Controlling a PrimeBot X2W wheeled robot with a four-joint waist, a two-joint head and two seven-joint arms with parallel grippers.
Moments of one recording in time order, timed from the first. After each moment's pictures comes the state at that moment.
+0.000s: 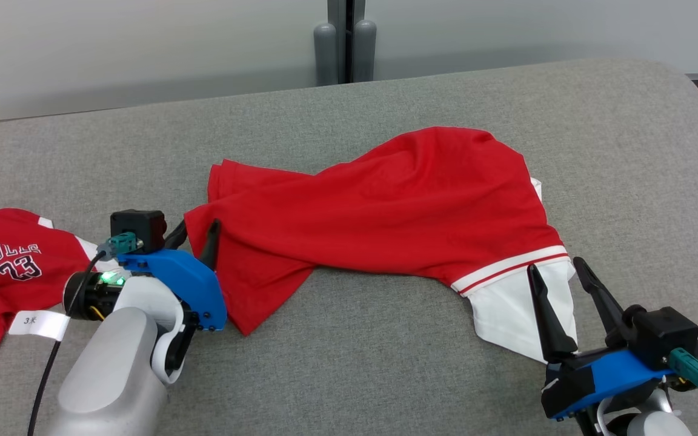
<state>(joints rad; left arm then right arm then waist) -0.53 0.23 -0.38 0.68 -0.49 -0.07 0.07 -0.06 -0.05 0.03 0.06 0.14 0.13 -0.07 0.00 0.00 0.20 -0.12</state>
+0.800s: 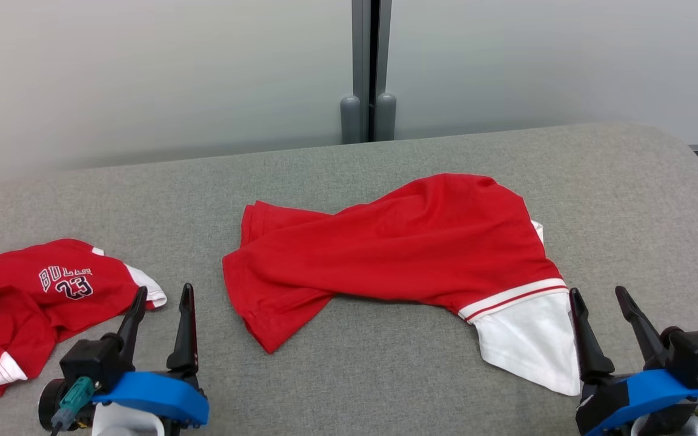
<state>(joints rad) -0.14 0.25 -0.28 0.36 -0.48 0.01 -0.26 0.00 -0.05 -0.08 0.06 0.14 0.13 -0.04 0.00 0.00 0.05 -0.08</state>
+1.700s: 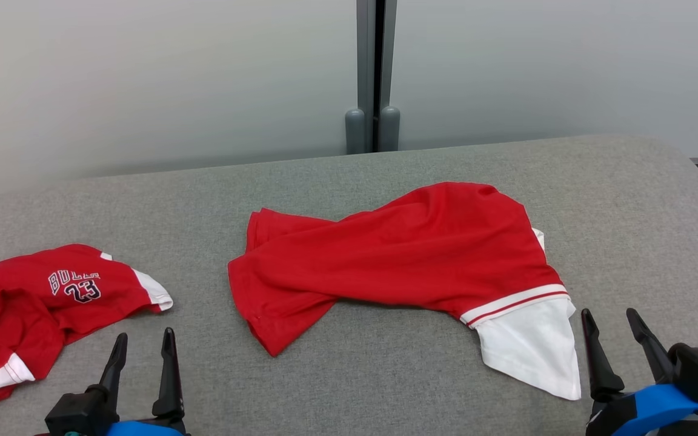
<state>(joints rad) 0.05 0.21 -0.15 0.25 -0.39 0.01 -0.26 0.04 -0.05 -0.12 0.08 0.13 0.13 -0.02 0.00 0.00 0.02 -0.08</state>
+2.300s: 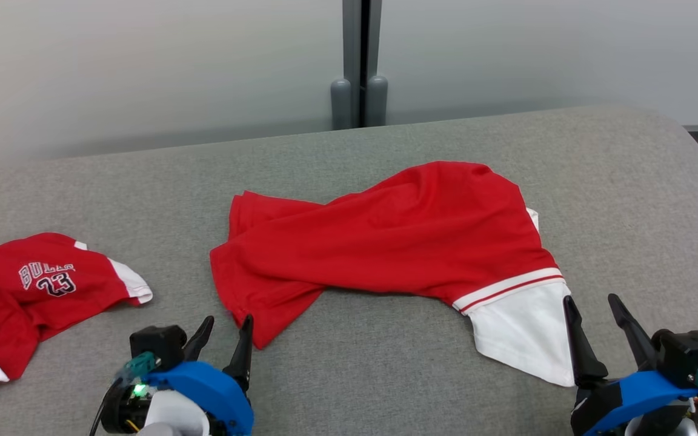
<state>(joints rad) -0.15 0.15 -0.28 0.43 -0.46 -0.08 0.00 0.00 -0.05 -0.08 0.10 0.15 0.13 -0.02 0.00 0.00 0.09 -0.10</state>
